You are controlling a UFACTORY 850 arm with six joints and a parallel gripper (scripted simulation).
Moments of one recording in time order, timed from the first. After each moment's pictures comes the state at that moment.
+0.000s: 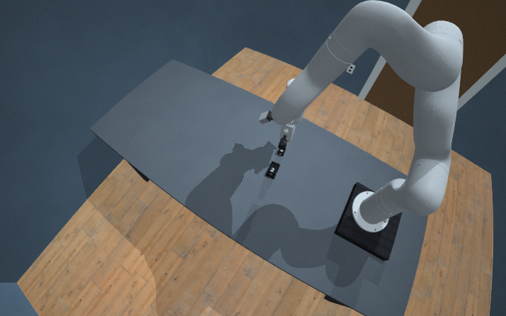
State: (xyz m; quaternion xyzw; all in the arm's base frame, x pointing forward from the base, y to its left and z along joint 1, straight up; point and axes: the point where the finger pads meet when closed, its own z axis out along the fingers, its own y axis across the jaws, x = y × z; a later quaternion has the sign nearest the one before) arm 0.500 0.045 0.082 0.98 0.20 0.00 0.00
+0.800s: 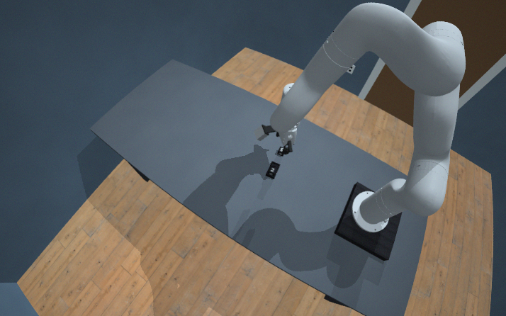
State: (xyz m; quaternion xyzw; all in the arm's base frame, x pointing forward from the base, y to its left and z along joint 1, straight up) arm 0.494 0.067 0.082 0.88 0.47 0.00 0.01
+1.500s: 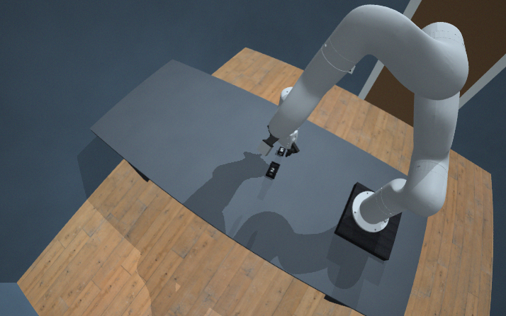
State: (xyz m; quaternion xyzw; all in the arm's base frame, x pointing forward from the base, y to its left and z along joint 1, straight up) arm 0.488 0.087 0.081 0.73 0.69 -0.01 0.01
